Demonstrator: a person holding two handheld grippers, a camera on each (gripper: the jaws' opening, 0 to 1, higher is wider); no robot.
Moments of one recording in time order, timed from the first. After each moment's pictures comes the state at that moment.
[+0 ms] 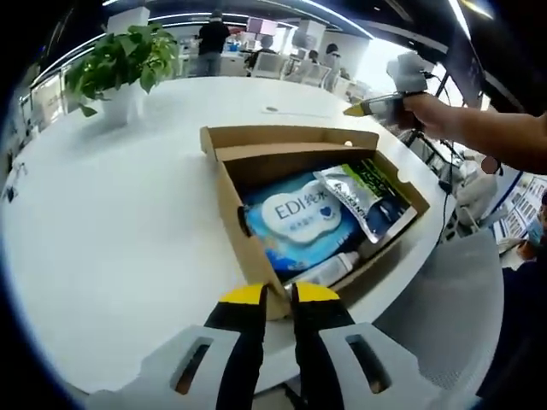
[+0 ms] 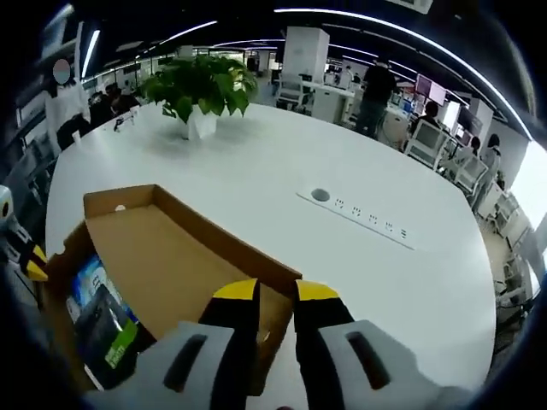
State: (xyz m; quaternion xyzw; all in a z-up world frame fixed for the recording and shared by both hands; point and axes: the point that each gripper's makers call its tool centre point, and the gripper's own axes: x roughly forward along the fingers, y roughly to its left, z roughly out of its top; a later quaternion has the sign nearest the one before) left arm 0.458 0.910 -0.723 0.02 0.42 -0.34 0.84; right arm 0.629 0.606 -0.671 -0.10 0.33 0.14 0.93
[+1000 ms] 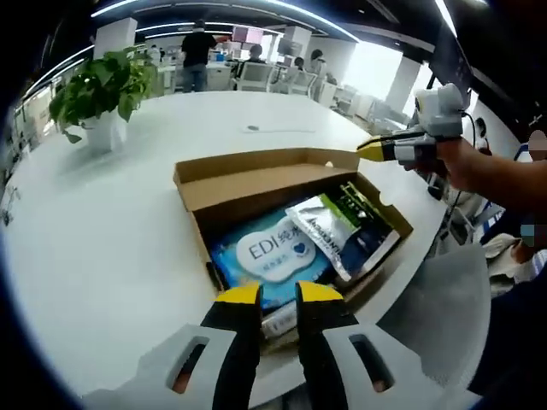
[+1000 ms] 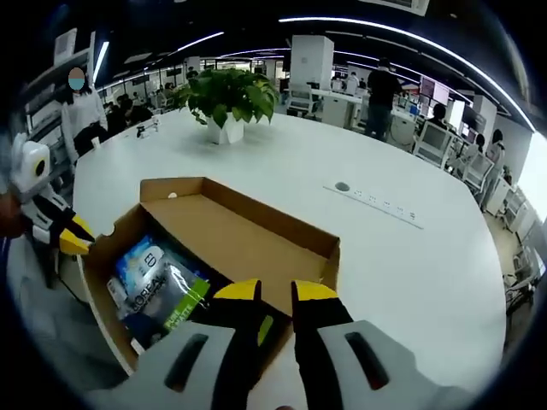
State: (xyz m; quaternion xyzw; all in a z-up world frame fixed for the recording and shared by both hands) left arm 0.474 0.864 -0.688 0.02 0.40 -0.37 0.84; right arm 0.541 0.636 -0.666 -0.07 0.32 0.17 0.93
